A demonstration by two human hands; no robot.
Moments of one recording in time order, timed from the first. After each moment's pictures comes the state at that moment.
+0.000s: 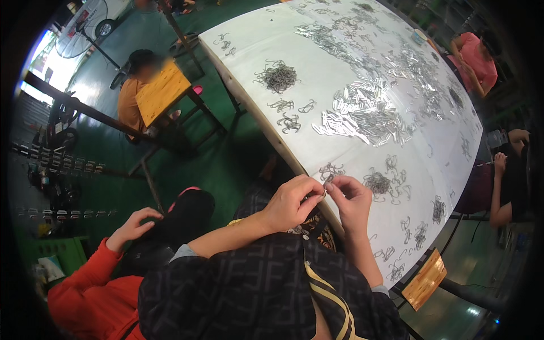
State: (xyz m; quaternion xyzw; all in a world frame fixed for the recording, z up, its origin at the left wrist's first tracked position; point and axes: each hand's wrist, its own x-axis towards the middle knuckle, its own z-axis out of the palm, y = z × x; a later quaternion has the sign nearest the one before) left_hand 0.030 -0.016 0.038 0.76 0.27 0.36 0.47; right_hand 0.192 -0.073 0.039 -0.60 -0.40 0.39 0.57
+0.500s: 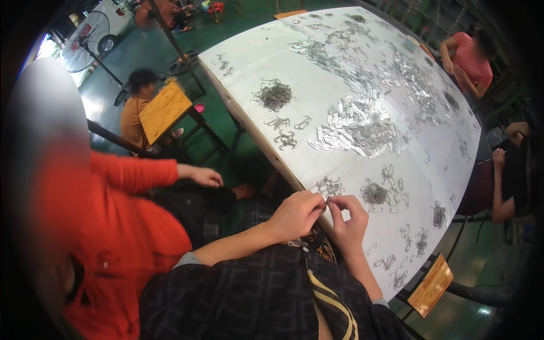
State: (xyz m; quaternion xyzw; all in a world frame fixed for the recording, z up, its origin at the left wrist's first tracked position) left_hand 0.045 -0.013 0.037 0.82 0.26 0.31 0.41; right_hand 0.188 -0.089 0.049 -0.64 -0.50 0.21 0.54
